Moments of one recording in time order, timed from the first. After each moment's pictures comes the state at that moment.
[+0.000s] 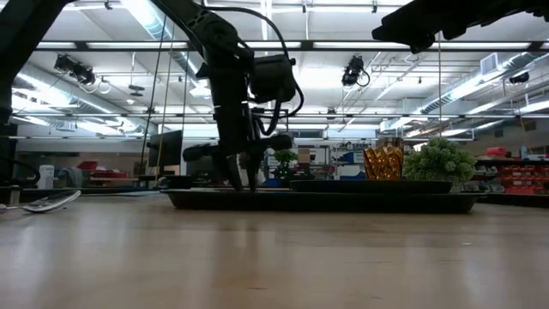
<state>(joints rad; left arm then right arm) 0.19 1.99 1.32 -0.60 -0.29 -1.18 0.35 0.95 0.51 0.18 0.42 -0.08</state>
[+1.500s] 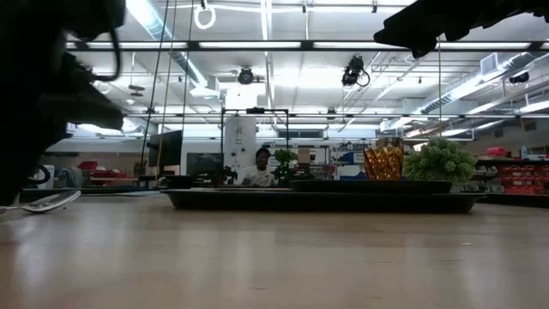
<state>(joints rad) -0.51 1.64 0.91 -0.88 -0.02 -1.89 0.35 0.95 0.51 0.16 0.40 -0.02</state>
